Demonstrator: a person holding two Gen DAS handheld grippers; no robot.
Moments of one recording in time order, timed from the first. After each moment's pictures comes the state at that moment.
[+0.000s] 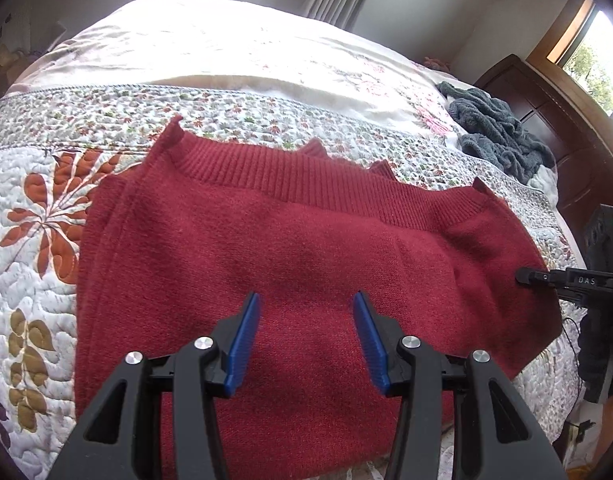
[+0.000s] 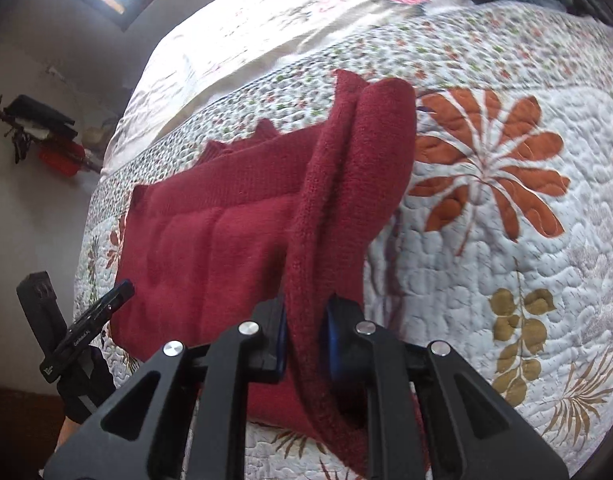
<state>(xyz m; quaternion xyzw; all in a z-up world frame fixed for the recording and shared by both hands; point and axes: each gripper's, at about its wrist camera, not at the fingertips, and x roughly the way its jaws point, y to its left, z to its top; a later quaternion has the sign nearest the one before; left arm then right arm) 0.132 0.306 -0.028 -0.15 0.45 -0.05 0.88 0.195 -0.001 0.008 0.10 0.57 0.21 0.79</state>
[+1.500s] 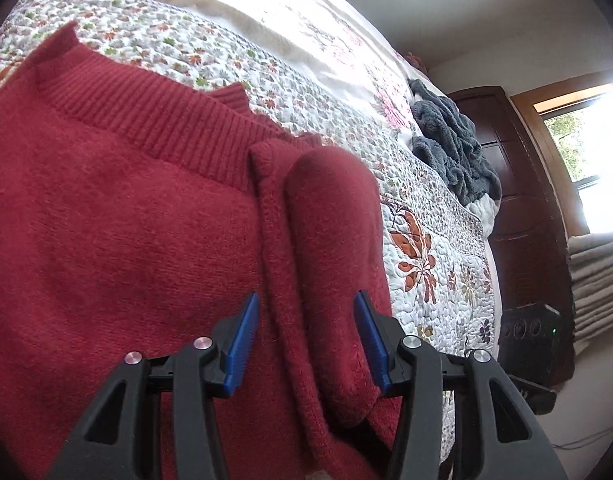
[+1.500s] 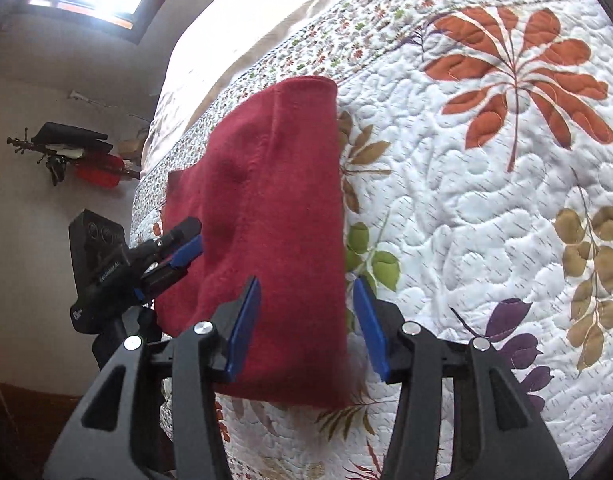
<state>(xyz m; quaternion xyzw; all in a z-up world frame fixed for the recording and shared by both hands) 0.199 0.264 -0.066 -0.33 0.49 -0.16 0.79 0.172 -0.014 -0.030 0.21 0.60 0.26 0.73</state>
